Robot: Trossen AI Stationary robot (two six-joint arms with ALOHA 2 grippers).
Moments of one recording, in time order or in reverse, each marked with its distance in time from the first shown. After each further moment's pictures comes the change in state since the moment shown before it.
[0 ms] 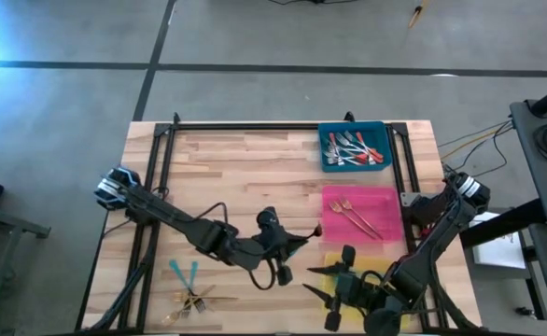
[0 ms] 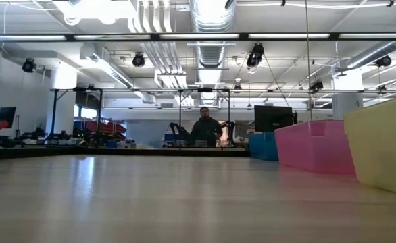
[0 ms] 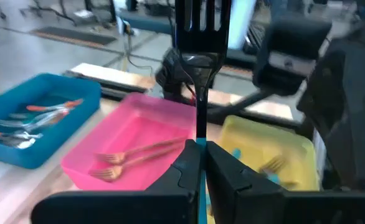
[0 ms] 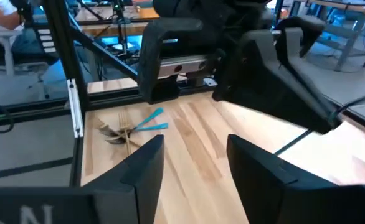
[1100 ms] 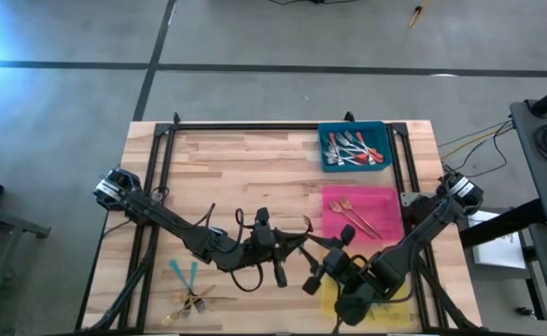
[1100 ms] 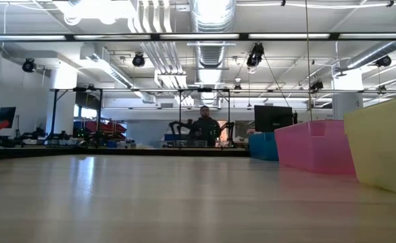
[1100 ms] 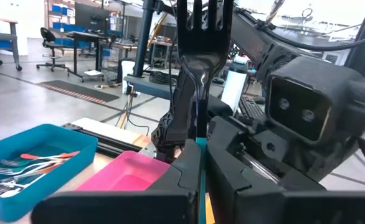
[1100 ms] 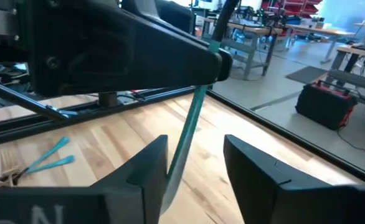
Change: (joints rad) left arm -0.041 -0.005 -0.142 0.515 -0.120 0.151; right arm -0.126 0.035 -0.002 -0.164 0.232 0.158
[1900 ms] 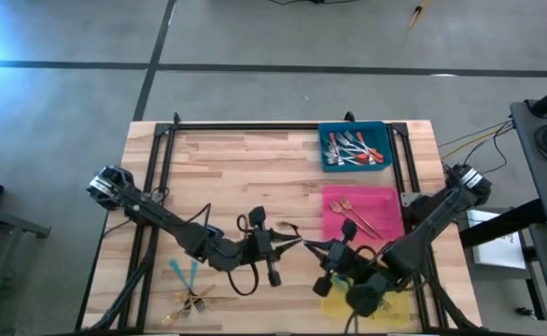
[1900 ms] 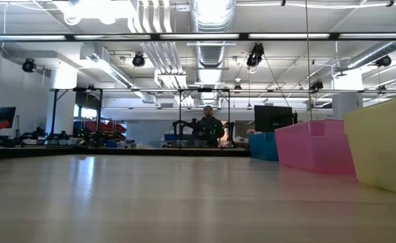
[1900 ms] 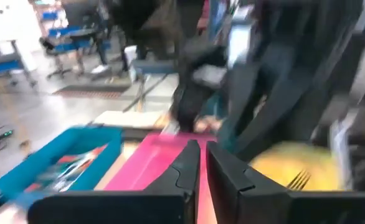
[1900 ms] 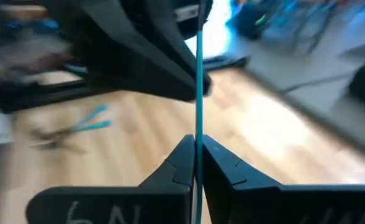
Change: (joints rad) left arm -0.006 -0.062 0.001 -0.238 0.007 0.137; right arm 0.010 -0.108 0.004 -0.106 -0.223 -0.041
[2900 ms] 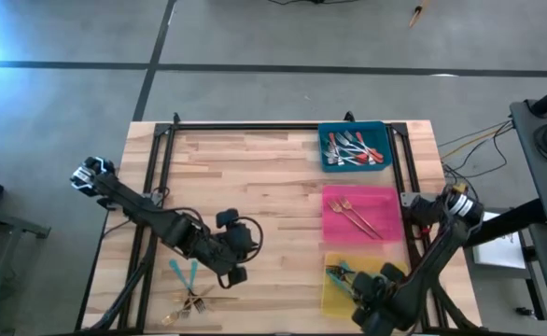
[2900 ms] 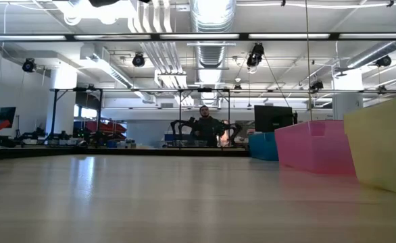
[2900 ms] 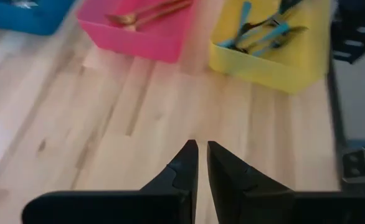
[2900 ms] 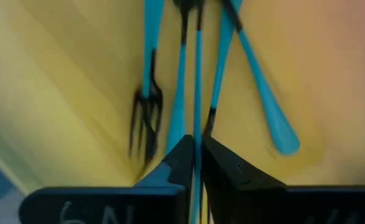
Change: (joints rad) left arm -0.041 -0.178 0.015 -0.943 0.295 -0.551; right arm 0.215 0.231 -0.004 -0.630 -1.033 0.949
